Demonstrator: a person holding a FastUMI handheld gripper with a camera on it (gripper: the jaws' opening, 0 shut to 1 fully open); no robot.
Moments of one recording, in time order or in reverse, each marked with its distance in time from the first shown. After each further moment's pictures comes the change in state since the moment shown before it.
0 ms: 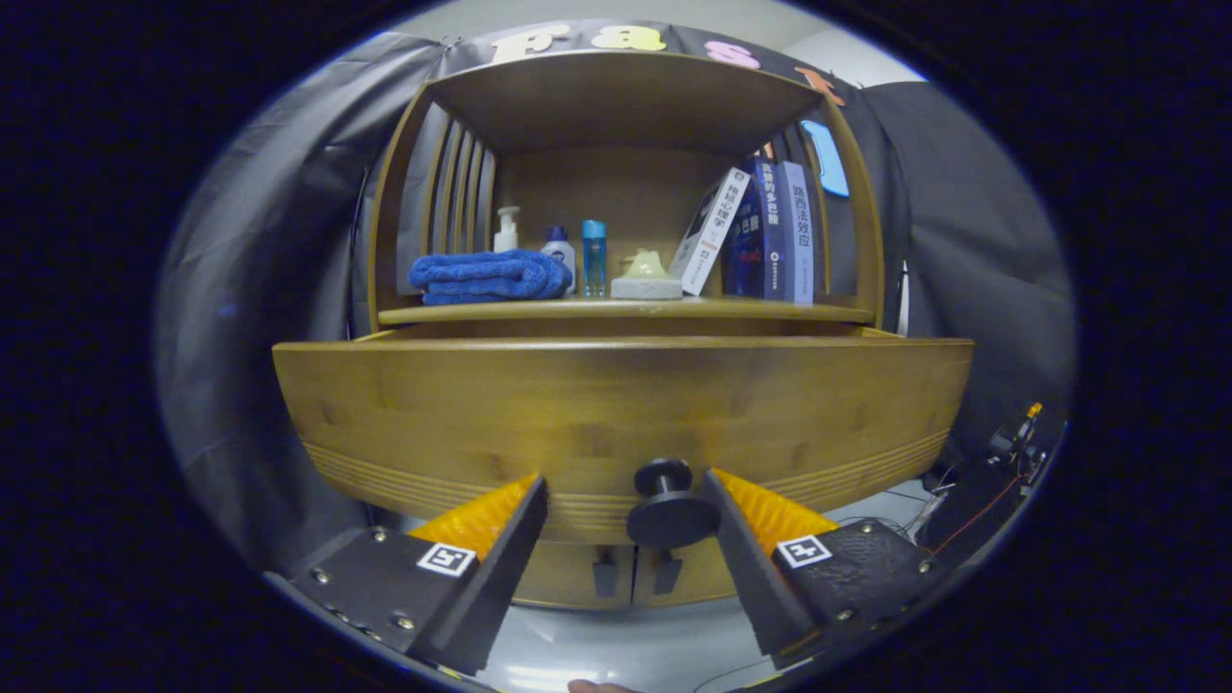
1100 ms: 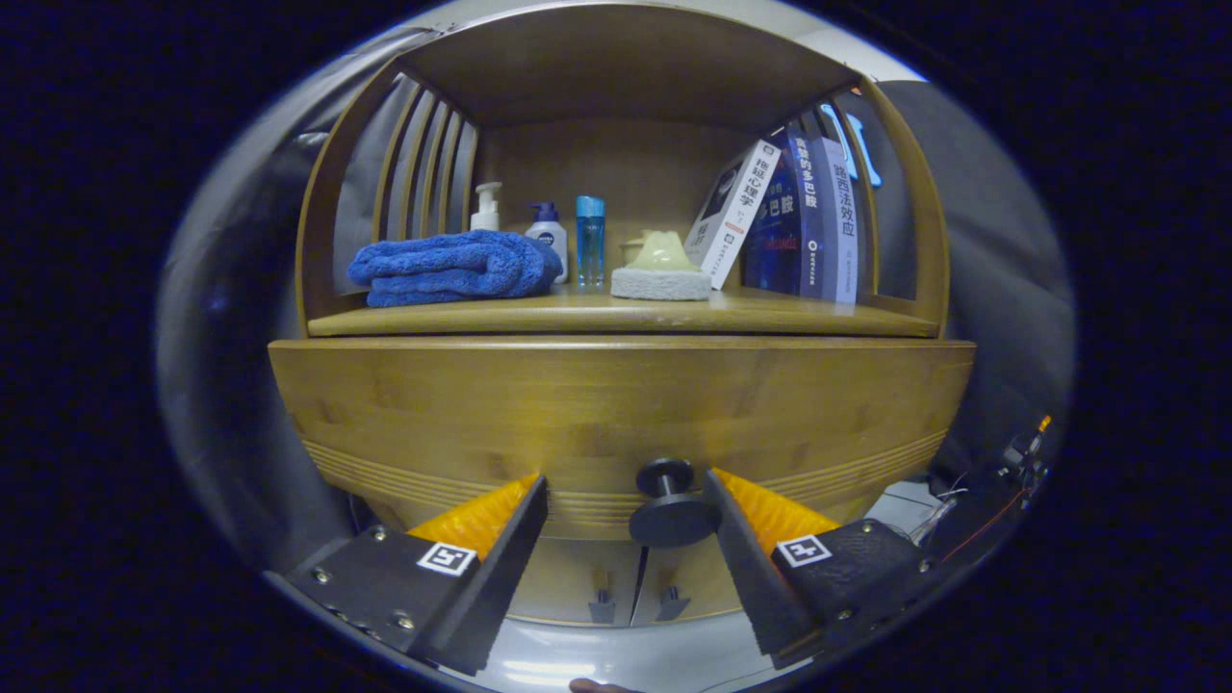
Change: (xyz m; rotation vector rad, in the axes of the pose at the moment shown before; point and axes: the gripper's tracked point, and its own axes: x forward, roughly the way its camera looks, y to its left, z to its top) arm 0.089 0.006 0.016 -0.003 0.051 -0.001
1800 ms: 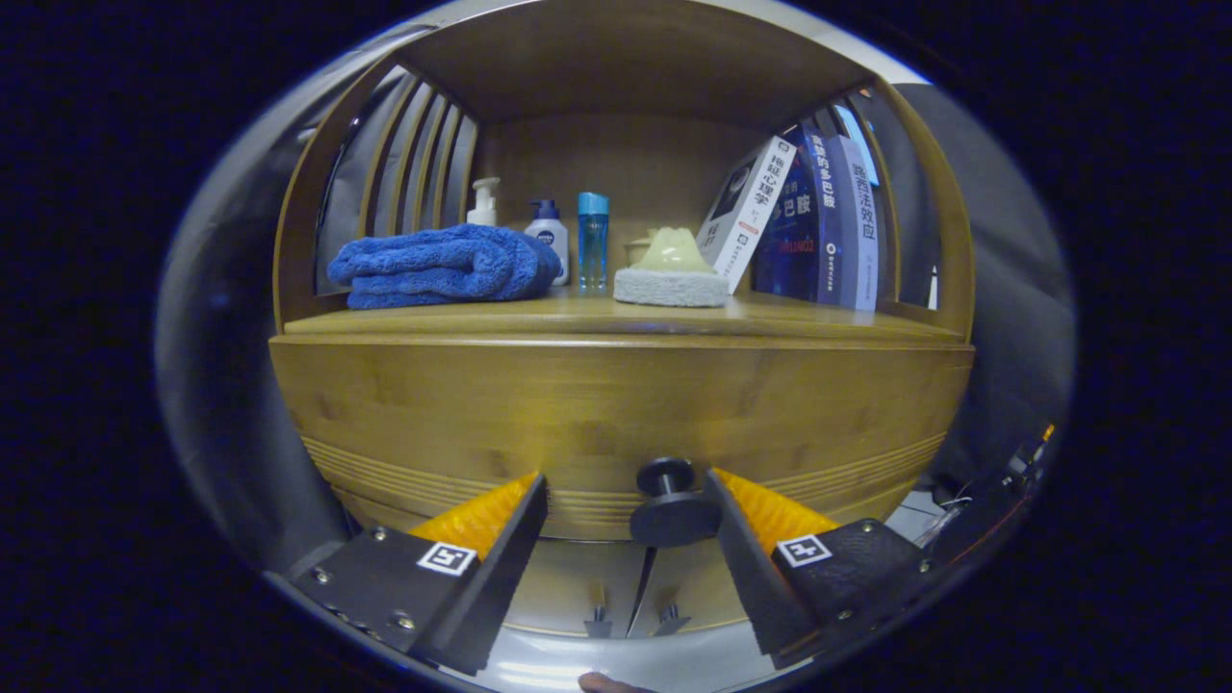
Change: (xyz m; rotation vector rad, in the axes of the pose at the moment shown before) arm 0.023 0.000 0.004 -0.013 -0.012 -0.003
